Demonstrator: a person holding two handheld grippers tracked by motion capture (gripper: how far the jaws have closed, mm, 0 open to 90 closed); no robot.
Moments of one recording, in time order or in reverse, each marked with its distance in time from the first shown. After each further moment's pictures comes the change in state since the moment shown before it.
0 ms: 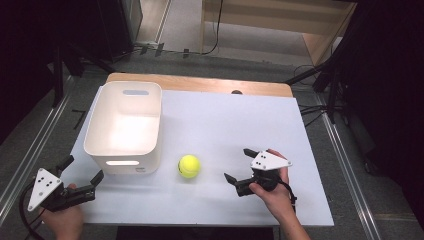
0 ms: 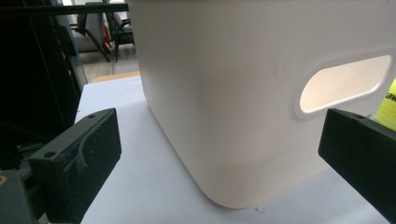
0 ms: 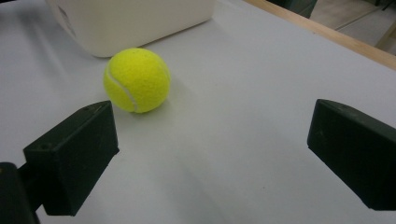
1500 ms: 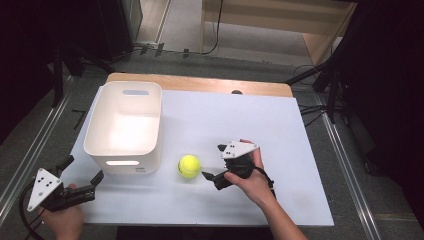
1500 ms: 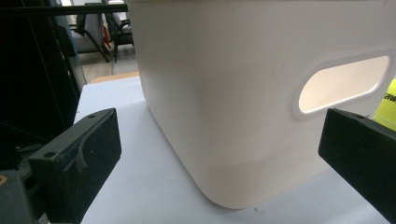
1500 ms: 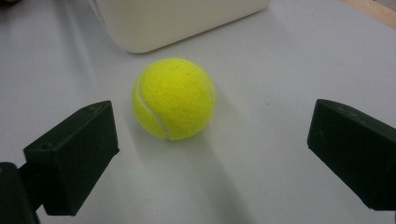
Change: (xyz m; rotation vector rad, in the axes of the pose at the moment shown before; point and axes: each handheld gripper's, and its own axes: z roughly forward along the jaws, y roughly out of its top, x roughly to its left) left arm 0.000 0.000 0.000 -0.006 -0.005 0.001; right arm 0.013 0.033 0.057 0.118 0.156 -0.068
